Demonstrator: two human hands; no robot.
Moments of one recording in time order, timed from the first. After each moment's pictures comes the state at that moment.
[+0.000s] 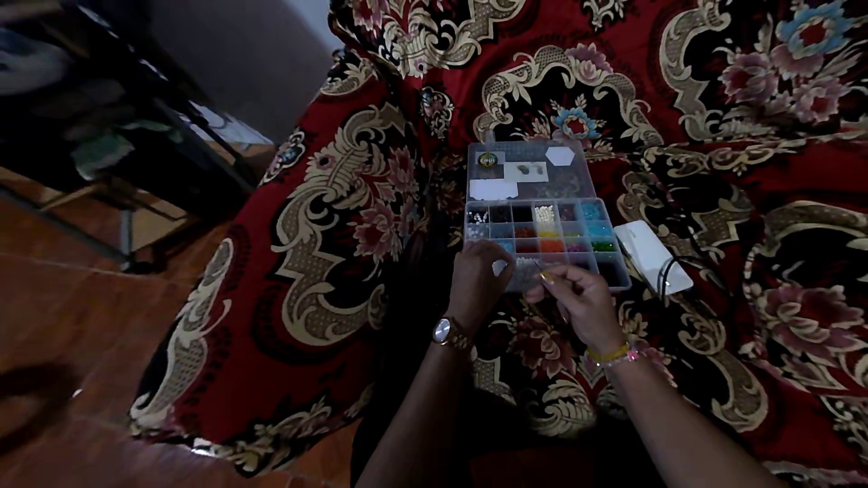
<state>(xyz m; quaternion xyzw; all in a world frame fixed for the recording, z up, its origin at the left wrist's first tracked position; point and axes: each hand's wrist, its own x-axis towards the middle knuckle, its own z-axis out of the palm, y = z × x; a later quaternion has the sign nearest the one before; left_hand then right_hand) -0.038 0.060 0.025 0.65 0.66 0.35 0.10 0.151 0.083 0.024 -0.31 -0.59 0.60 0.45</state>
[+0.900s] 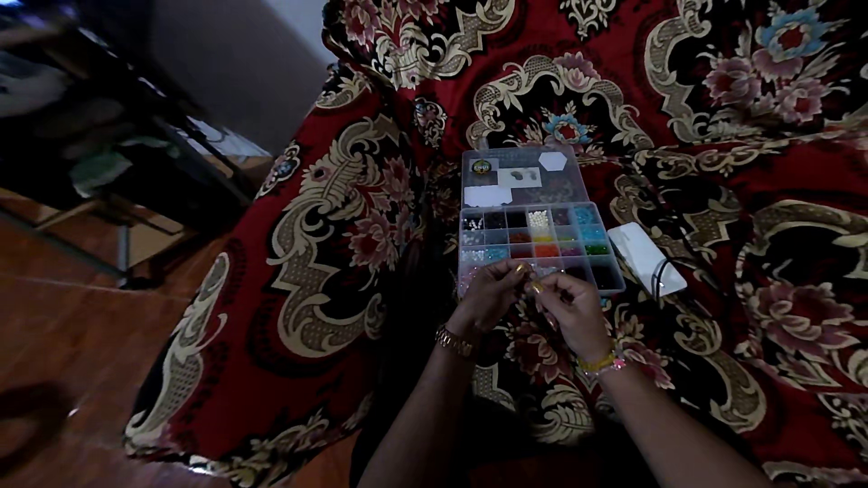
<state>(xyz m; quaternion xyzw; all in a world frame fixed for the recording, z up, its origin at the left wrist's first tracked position) -0.020 0.060 0.026 0.32 0.40 0.54 0.66 0.143 0.075 0.016 -0.32 -0.58 0.56 0.49</state>
